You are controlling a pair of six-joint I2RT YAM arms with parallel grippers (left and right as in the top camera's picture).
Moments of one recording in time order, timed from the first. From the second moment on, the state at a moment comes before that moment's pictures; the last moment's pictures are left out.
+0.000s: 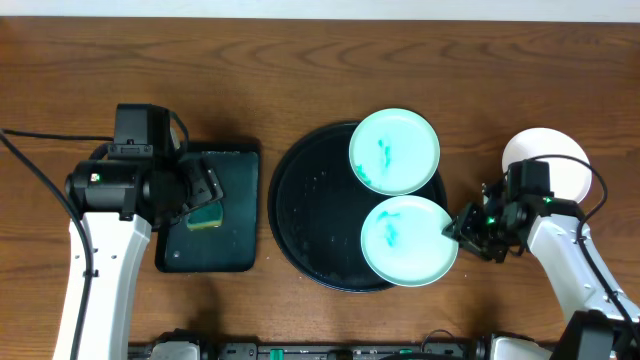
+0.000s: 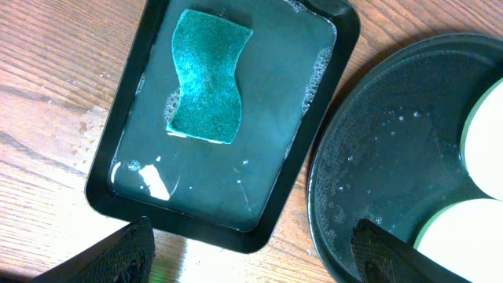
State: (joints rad) left arm -0.02 1.26 1.25 -1.25 0.07 -0.43; right arm -0.13 1.39 0.70 -0.80 -0.39 0.40
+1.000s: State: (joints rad) left arm -0.02 1.26 1.25 -1.25 0.07 -0.43; right arm 0.00 1.41 0.67 -0.66 -0.45 0.32
